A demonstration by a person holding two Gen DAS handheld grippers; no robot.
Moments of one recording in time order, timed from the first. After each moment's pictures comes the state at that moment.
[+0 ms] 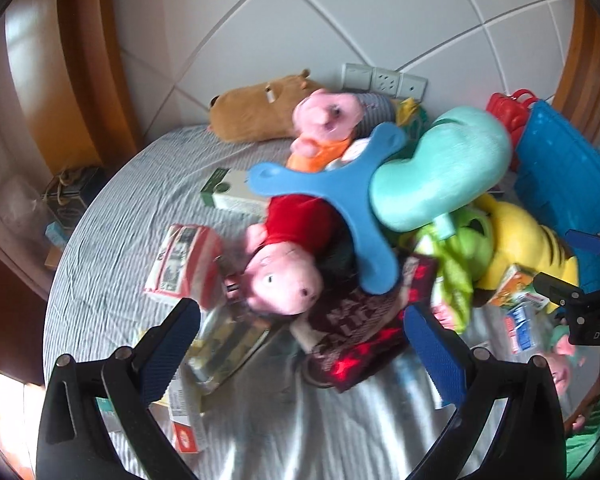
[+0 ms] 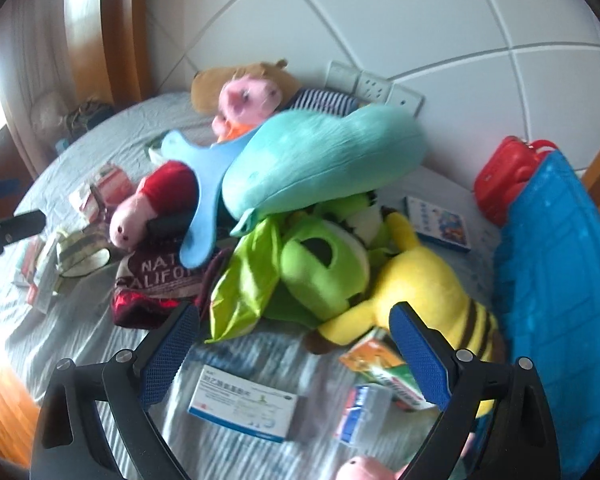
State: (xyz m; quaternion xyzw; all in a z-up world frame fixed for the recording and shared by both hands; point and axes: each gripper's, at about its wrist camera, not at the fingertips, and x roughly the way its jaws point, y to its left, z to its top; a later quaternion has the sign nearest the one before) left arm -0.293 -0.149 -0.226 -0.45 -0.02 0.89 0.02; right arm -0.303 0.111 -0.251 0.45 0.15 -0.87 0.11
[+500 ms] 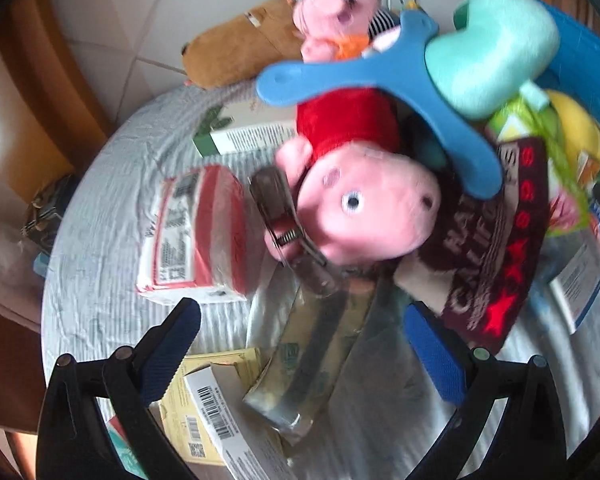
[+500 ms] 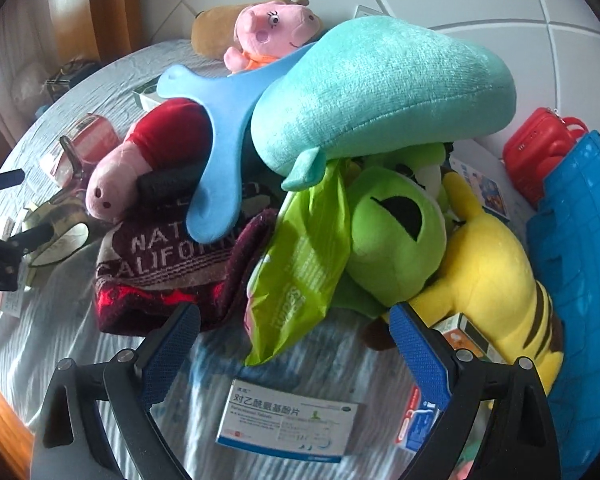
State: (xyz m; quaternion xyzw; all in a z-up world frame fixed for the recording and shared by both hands) left arm -0.329 -0.194 -0.354 -0.50 0.11 0.86 0.08; right arm -0.326 0.060 -0.335 0.51 0.17 -0.84 0.08
